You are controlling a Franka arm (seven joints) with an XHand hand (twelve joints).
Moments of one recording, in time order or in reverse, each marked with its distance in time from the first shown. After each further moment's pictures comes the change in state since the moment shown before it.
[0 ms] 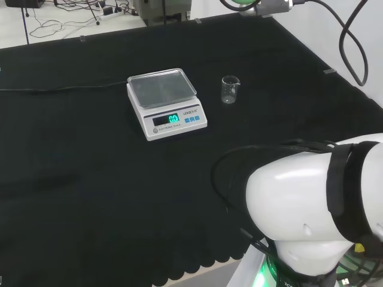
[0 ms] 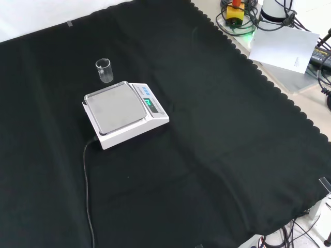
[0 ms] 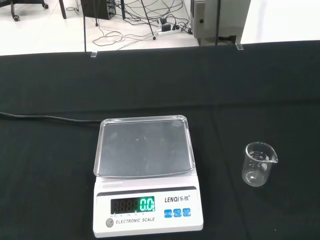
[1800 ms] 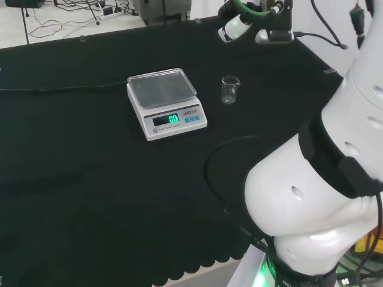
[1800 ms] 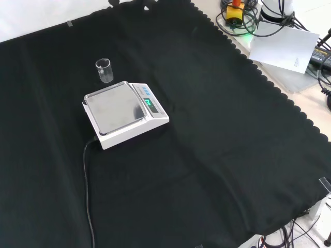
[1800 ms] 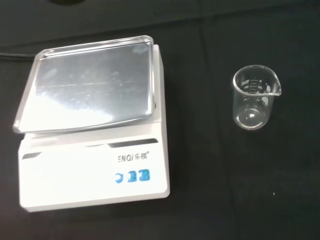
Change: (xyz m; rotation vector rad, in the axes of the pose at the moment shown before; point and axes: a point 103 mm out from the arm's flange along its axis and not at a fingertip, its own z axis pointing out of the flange) arm -0.101 0.139 0.151 0.229 0.117 -0.038
